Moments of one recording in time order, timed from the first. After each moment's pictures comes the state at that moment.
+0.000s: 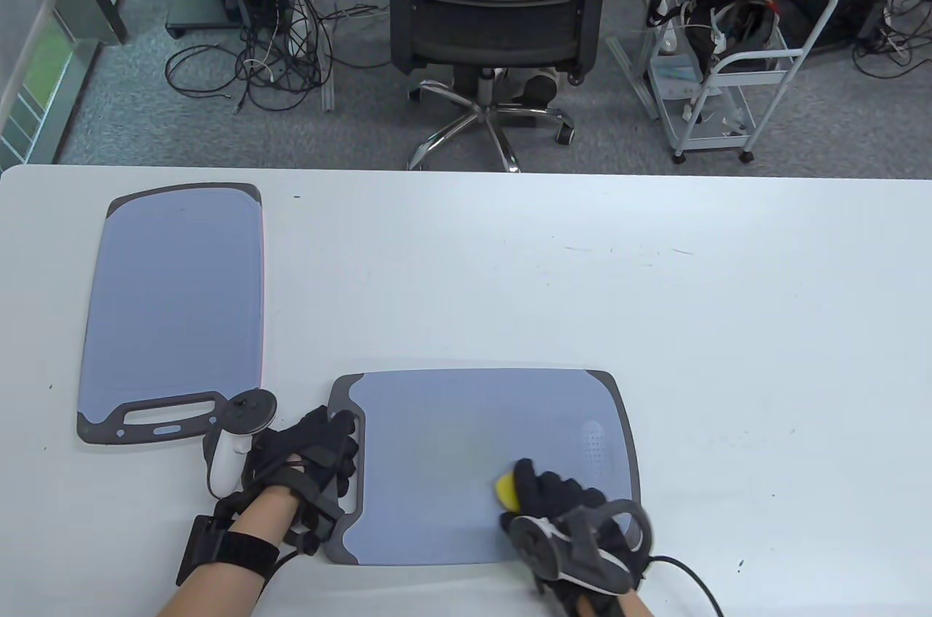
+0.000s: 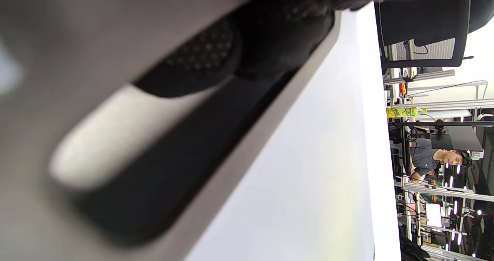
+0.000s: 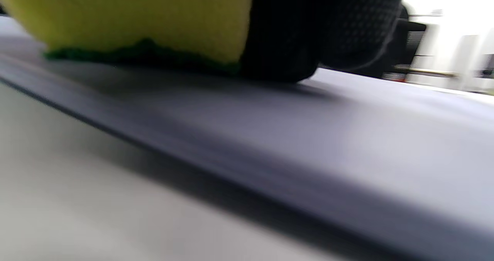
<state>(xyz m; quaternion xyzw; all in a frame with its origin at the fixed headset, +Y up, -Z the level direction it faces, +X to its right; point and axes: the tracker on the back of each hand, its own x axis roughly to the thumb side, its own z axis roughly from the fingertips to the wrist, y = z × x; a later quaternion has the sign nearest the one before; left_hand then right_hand) -0.257 -0.832 -0.212 -0.30 0.12 0.56 0.77 0.049 -0.774 -0.122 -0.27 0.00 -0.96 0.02</state>
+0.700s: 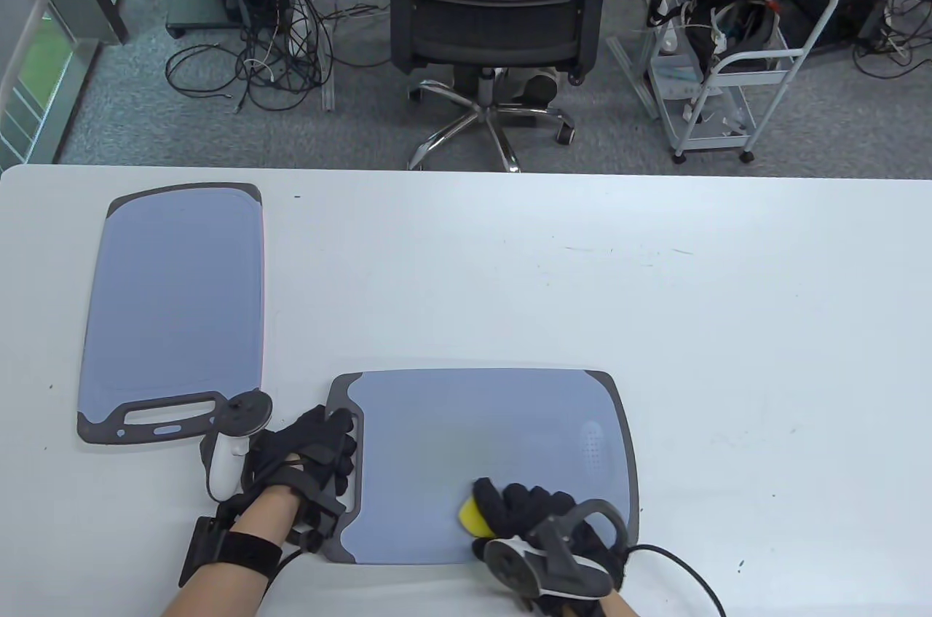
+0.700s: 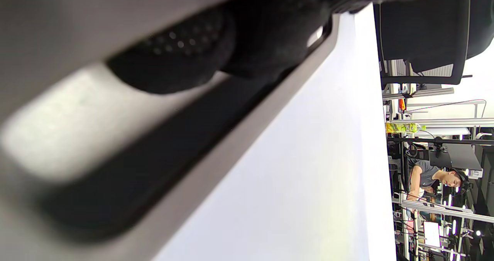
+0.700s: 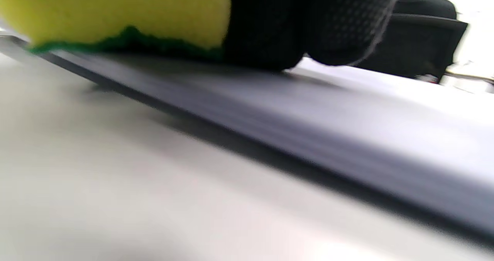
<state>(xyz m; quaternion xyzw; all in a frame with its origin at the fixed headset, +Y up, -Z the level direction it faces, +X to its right) -0.259 -0.832 -0.210 -0.28 0.14 0.57 0.76 0.109 -0.780 -0.116 -0.26 -0.02 -0.97 0.04</state>
